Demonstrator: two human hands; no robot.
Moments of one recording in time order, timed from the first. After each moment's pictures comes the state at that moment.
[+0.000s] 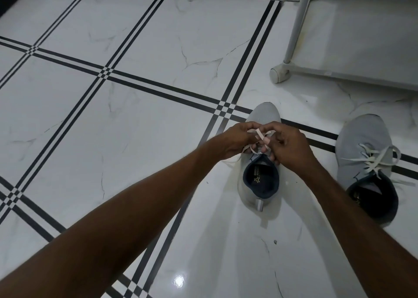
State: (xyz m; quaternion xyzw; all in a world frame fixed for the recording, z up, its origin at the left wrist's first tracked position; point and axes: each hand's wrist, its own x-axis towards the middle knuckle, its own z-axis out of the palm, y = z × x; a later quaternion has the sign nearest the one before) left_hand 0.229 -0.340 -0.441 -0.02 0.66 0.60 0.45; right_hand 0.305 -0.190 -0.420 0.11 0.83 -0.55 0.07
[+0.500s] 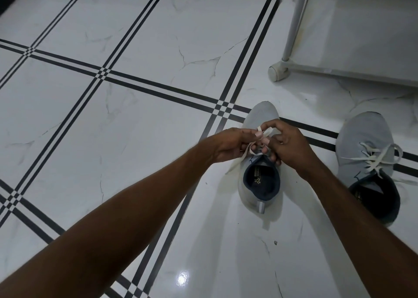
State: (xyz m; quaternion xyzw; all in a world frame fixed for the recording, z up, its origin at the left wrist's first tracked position) left_hand 0.231 -0.348 -0.438 -0.07 0.56 0.64 0.52; right_hand 0.299 -0.181 -0.430 0.12 0.77 -0.61 0.12
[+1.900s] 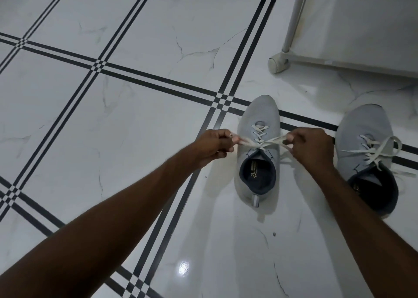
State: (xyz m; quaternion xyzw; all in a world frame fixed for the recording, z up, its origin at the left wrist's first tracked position) left_hand 0.250 -0.398 -0.446 -0.06 0.65 0.63 0.42; right_hand 0.317 -0.148 -0.475 0.23 0.89 -0.39 0.00
